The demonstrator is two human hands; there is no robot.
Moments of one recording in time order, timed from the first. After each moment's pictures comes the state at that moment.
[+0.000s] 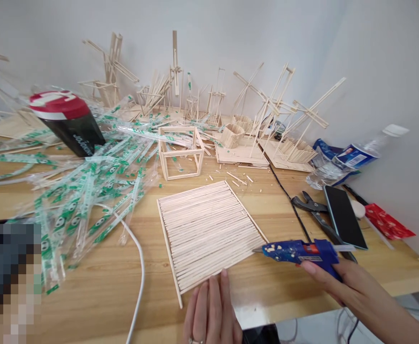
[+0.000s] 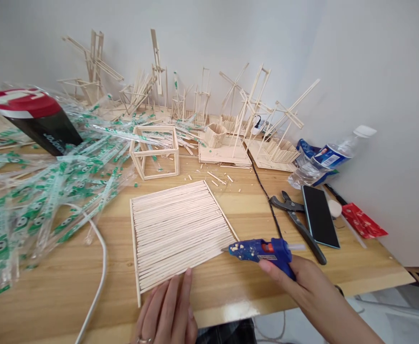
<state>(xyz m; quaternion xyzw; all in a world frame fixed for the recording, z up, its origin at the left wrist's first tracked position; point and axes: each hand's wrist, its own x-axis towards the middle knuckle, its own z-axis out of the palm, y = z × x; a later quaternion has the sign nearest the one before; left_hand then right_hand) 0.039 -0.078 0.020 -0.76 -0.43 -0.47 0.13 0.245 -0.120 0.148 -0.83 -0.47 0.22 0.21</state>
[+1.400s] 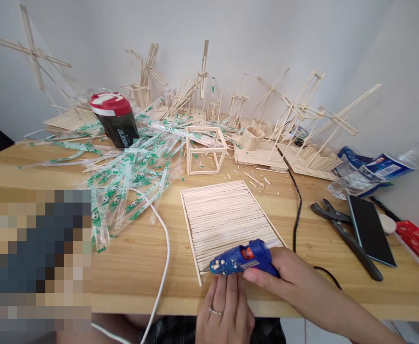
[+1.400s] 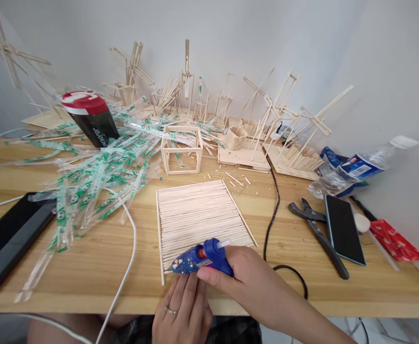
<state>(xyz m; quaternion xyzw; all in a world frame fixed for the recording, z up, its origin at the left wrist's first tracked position) 0.032 -0.081 0.026 -0.76 -0.40 -0.49 0.10 0.170 -0.061 0.151 -0.64 -0.63 0.42 0.14</state>
